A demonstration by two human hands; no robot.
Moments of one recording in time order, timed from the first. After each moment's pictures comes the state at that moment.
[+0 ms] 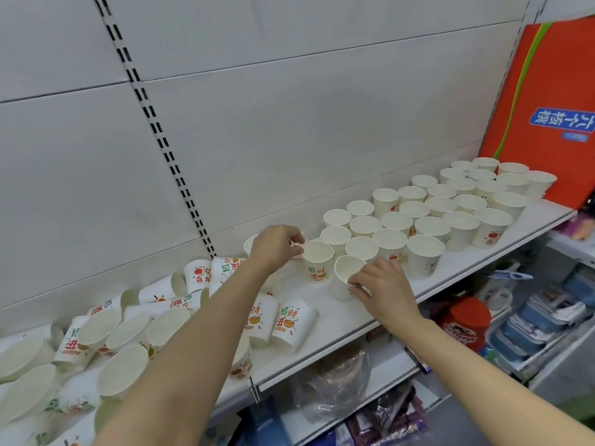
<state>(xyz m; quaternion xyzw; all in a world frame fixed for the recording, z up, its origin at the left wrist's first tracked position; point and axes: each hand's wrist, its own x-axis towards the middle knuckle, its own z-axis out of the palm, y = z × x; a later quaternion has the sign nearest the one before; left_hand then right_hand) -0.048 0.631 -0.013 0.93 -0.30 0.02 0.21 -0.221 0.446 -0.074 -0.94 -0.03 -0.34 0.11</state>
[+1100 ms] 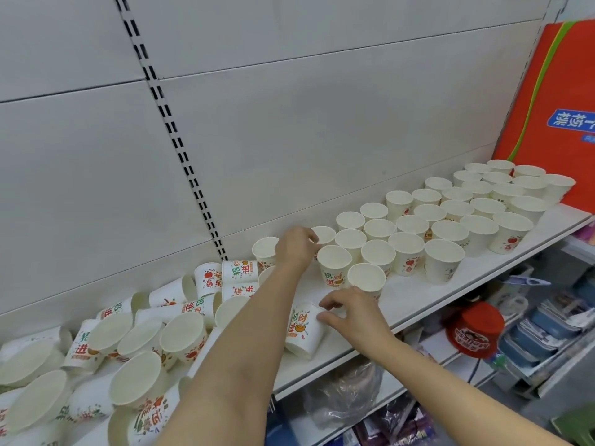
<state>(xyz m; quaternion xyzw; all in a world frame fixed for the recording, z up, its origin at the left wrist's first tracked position) -0.035 0.602 -0.034 0.94 -0.17 -0.01 0.28 -0.216 0.529 -0.061 -0.92 0.04 -0.13 0.36</state>
